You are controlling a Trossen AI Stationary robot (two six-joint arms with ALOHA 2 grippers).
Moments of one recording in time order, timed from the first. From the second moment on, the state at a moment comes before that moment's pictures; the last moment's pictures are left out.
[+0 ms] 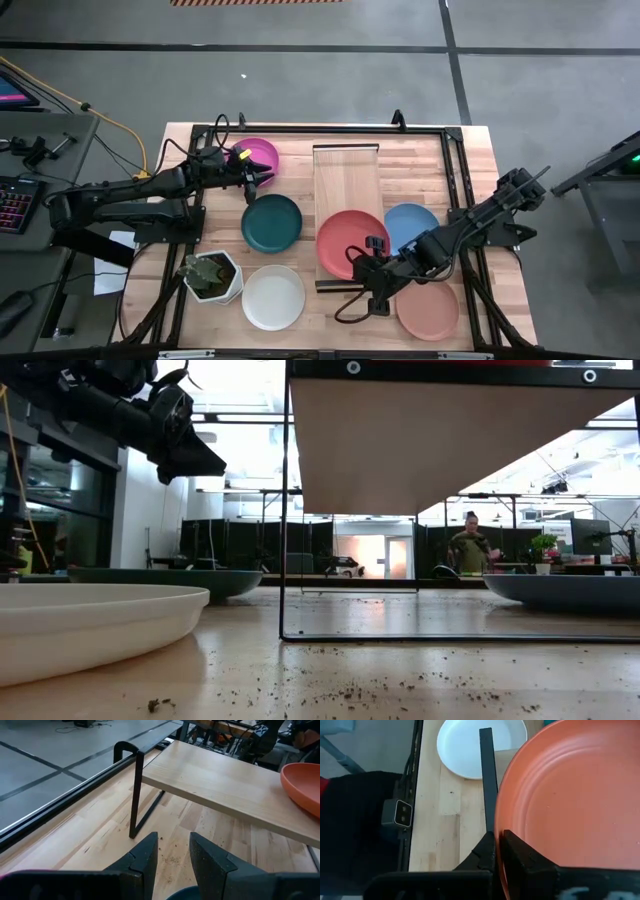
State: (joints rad) left arm 0.40 0.79 0.40 0.06 0.06 -0.15; right arm 0.57 1.63 1.41 -0.71 0.23 0.55
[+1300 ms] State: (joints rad) left arm 0.40 0.79 0.40 0.06 0.06 -0.15; right arm 0.57 1.63 1.44 -0.69 0.23 0.55
